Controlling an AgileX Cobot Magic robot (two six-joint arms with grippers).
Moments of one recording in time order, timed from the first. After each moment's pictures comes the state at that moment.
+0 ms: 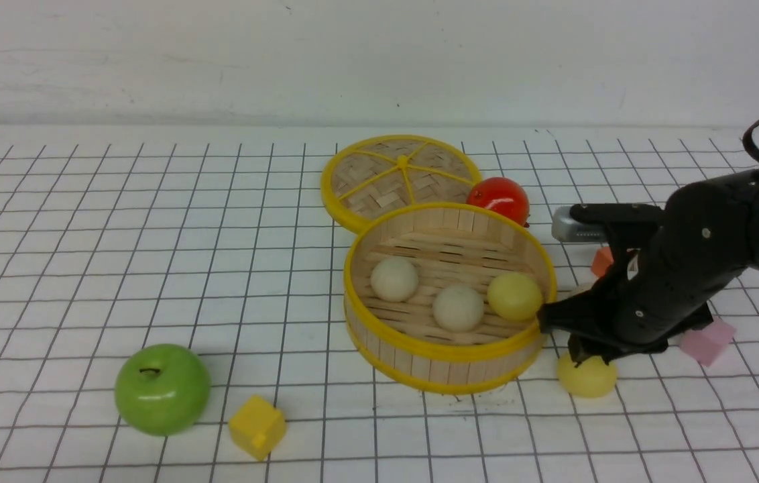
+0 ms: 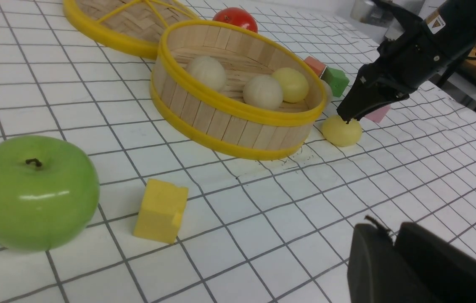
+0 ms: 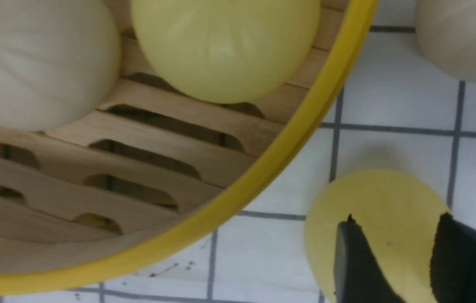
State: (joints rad) right arm 0.31 1.77 -1.13 0.04 0.61 0.21; left arm -0.69 0.17 -0.17 -0.02 0.26 -0.34
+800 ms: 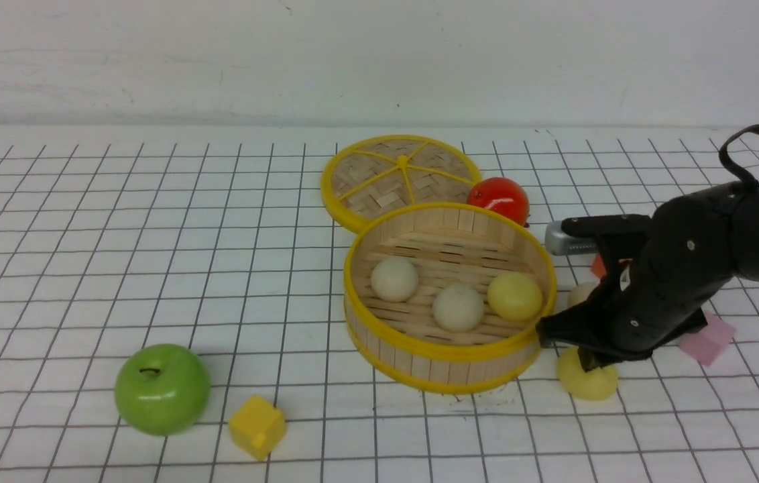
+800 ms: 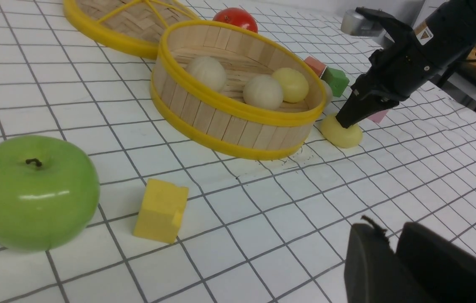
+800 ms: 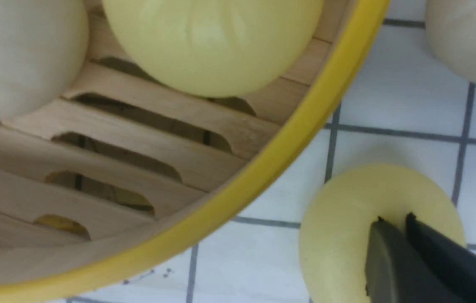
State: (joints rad) right arm 0.31 1.81 -1.13 0.02 0.60 0.19; left arm -0.69 0.17 -0.17 -0.02 0.26 -0.34
